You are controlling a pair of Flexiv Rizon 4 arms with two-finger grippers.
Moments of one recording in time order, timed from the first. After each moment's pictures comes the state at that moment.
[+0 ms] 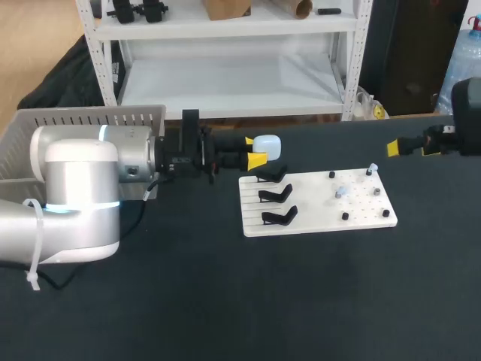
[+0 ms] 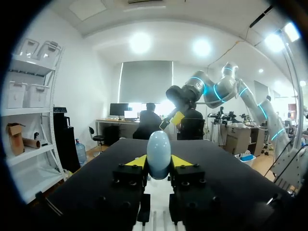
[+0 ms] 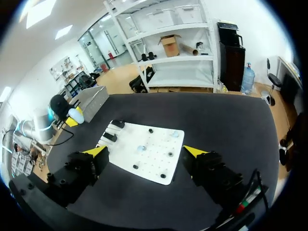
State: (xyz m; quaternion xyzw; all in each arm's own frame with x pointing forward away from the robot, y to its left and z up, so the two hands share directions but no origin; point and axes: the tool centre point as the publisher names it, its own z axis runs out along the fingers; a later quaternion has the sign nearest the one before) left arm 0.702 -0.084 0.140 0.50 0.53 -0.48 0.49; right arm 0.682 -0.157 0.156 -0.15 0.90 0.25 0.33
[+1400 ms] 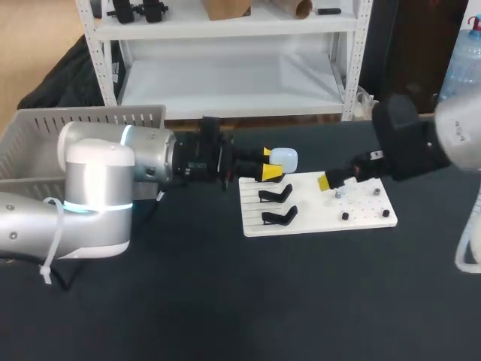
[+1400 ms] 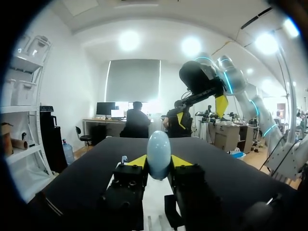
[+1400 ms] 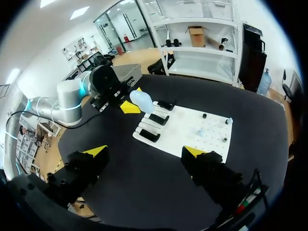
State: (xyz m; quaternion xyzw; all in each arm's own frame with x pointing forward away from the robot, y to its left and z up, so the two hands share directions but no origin) left arm 0.695 -0.110 0.119 0.53 0.50 -0.50 0.46; right arm 0.603 -0.031 0.168 -0.22 0.90 0.25 0.28
